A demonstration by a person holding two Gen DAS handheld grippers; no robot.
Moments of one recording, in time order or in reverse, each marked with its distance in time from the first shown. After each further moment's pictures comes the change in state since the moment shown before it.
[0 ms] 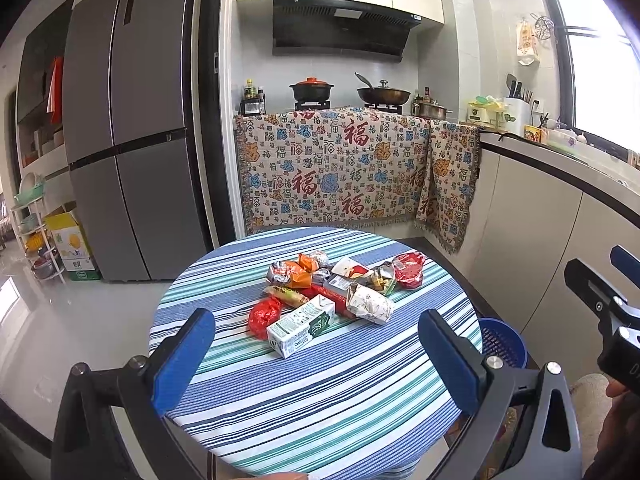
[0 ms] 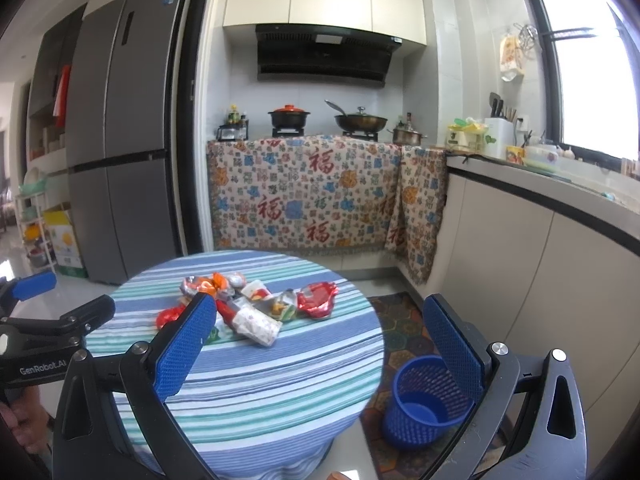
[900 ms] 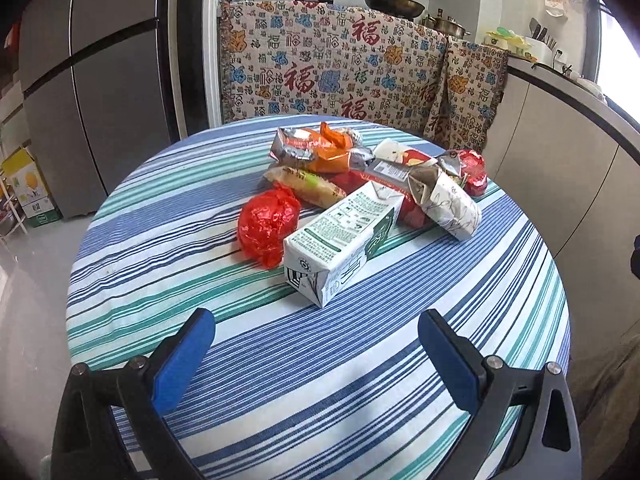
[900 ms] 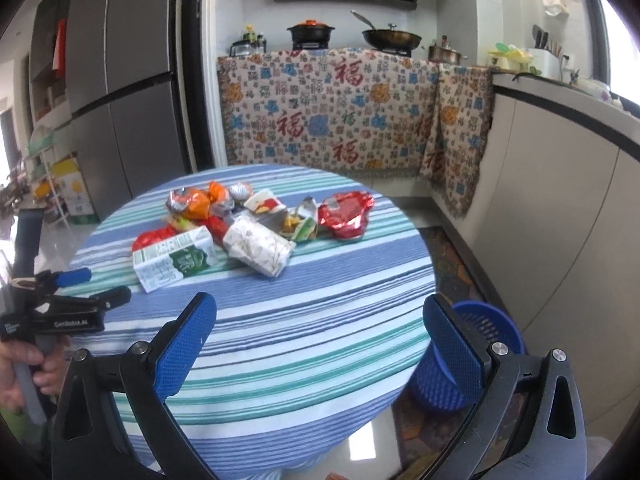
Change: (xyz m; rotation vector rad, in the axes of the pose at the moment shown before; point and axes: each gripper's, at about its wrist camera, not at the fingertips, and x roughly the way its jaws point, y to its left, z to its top) left arm 0.190 0.073 -0.085 -0.022 0.305 -0.114; right arm 0.138 0.004 -0.082 -0.020 0.272 0.108
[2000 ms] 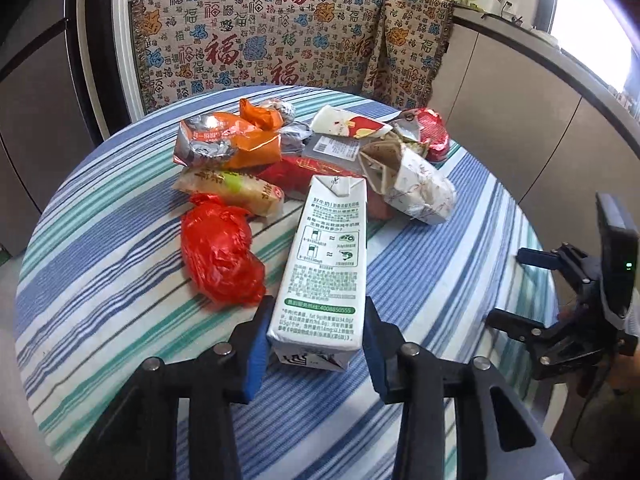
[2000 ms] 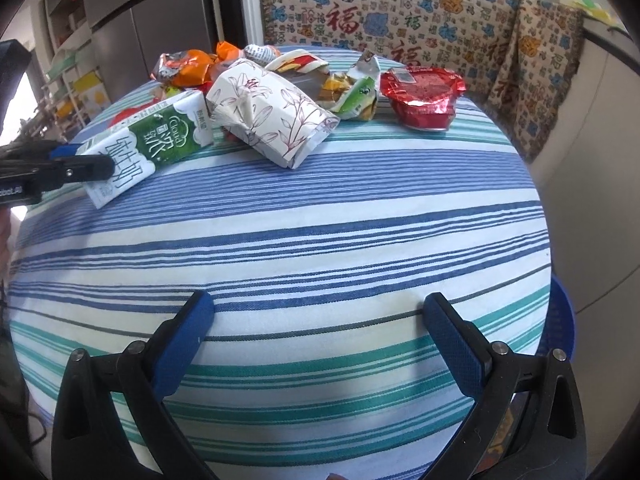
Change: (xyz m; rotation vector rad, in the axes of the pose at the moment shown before) left arm 0.043 -0.014 0.043 0.150 0.151 -0.212; right arm 0.137 0.013 -0.045 -0.121 0.323 0.142
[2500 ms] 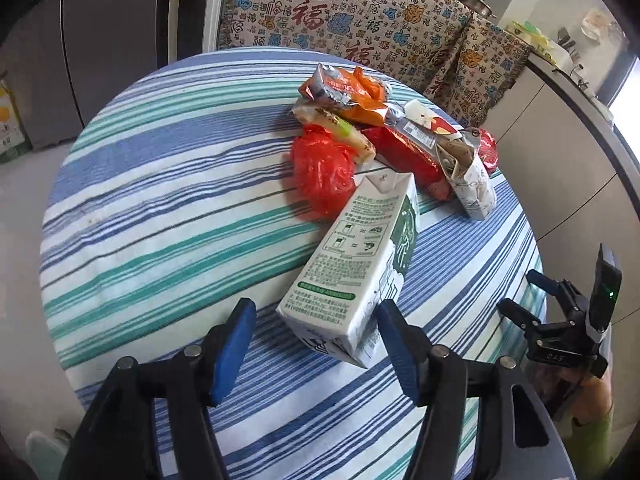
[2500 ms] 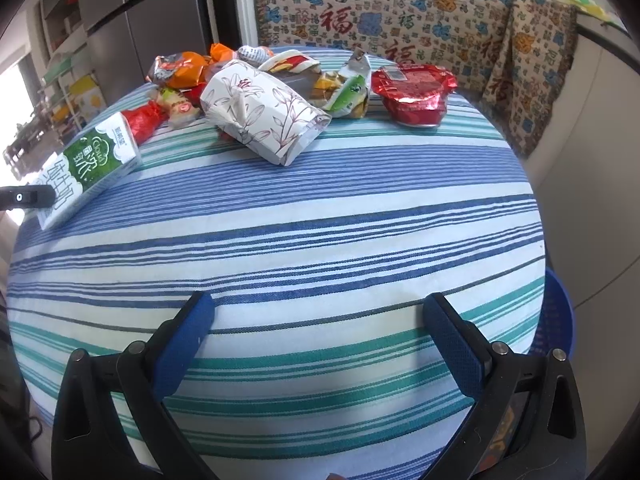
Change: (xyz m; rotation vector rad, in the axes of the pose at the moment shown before) left arm -0.035 0.053 -0.038 -0.279 0.067 0.070; right arm -0.003 -0.002 -0.002 0.016 -0.006 -0.008
